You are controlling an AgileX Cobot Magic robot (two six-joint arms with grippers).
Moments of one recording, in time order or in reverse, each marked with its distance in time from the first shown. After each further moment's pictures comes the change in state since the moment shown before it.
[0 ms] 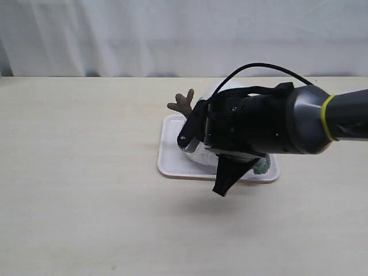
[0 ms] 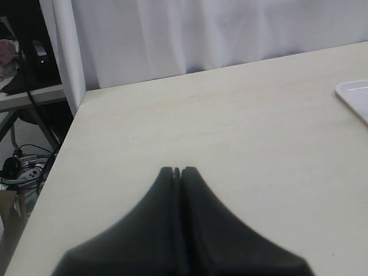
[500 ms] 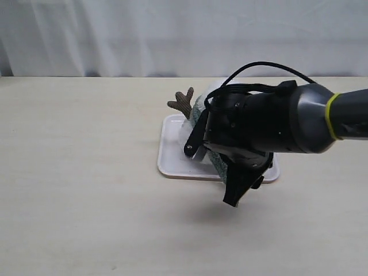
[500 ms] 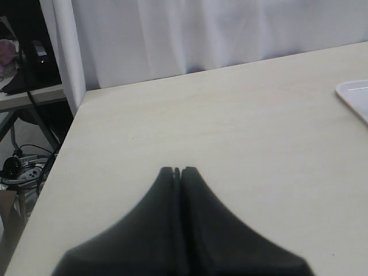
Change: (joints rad) left arm 0.000 0.000 0.000 0.000 0.000 0.000; right arm 0.000 -0.018 0.000 0.120 0.101 -0.138
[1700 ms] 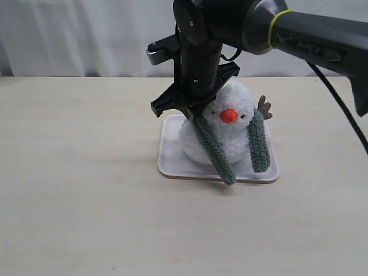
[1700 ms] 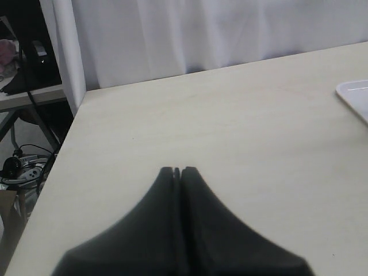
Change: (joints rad) left arm 0.000 0.000 0.000 0.000 0.000 0.000; right arm -0.151 0.306 -0.799 0.538 0.187 -0.091
